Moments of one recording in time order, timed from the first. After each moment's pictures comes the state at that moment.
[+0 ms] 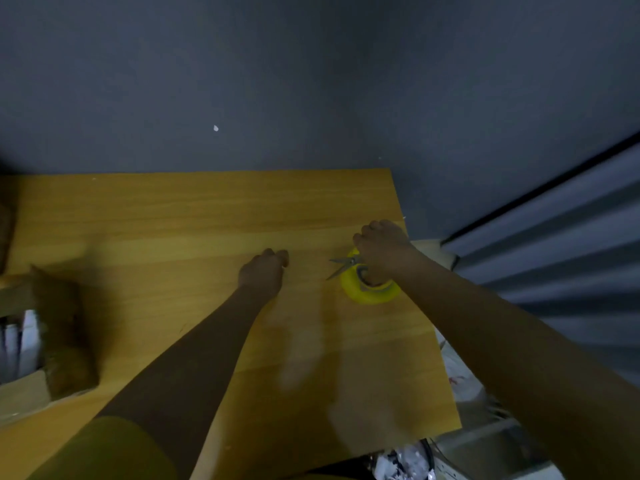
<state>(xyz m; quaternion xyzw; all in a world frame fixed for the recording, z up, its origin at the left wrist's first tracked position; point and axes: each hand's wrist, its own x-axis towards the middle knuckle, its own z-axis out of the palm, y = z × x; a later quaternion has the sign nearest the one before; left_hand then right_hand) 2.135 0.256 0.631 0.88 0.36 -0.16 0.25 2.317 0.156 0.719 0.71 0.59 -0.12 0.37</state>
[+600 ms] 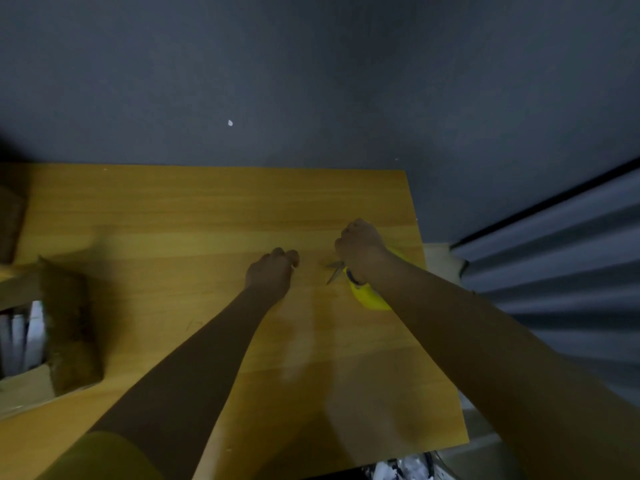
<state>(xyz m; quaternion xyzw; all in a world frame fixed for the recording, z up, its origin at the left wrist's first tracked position) 2.132 0.261 0.618 0.88 0.36 -0.14 0.26 2.283 0.207 0.692 0.63 0.59 -0.13 0.49</state>
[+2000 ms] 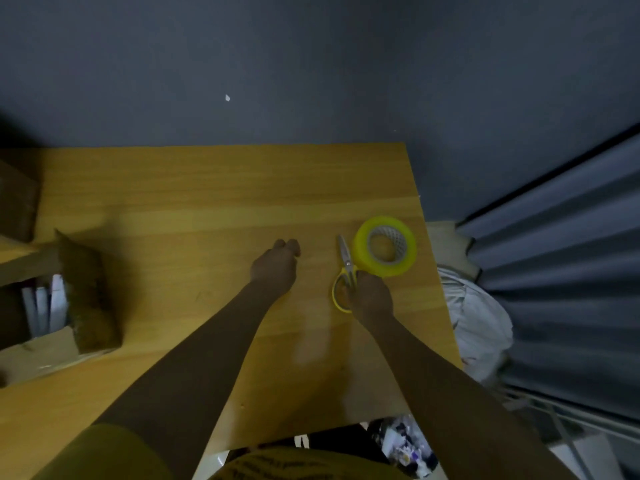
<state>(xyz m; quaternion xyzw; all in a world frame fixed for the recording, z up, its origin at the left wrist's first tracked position) 2.109 0.221 0.628 0.87 0.38 -0.14 0.29 2.222 0.079 0.634 0.91 0.29 -0.29 -0.02</state>
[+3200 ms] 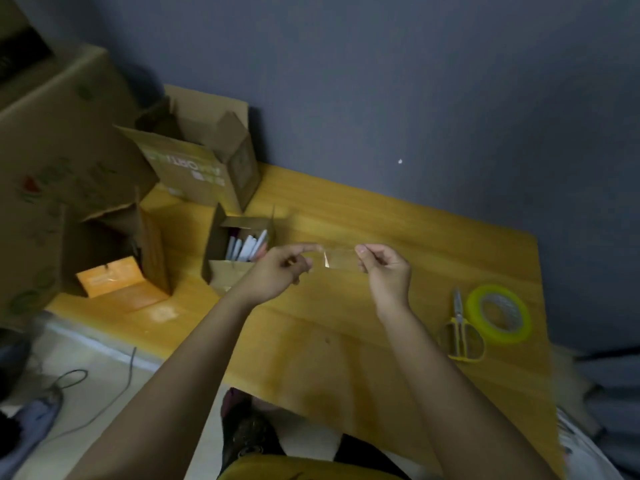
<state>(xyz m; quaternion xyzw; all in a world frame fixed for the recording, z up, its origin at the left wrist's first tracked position) 1.869 0.213 0.755 0.69 0.47 0.19 0.52 2.054 0.164 0.727 0.64 0.30 -0.36 -0.60</state>
